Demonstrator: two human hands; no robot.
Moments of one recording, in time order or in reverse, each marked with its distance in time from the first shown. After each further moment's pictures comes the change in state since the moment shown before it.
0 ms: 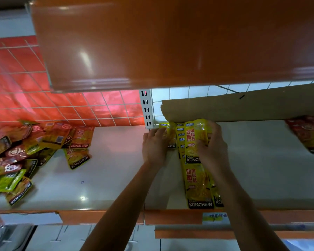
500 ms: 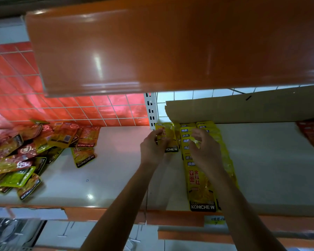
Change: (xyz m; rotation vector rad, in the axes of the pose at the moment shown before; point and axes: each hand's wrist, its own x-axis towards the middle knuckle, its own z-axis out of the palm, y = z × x) left_hand -0.007 -0.006 -0.016 -0.414 0.027 -0.263; right_hand 0.007 0.001 0.021 0.001 -0.134 -0.085
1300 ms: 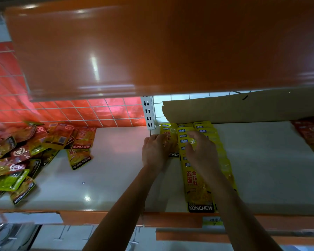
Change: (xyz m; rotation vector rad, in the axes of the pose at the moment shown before) left_hand 0.004 -0.011 0.019 0.440 -0.064 0.211; right_hand -0.001 0.001 0.003 -0.146 0.021 -0.092
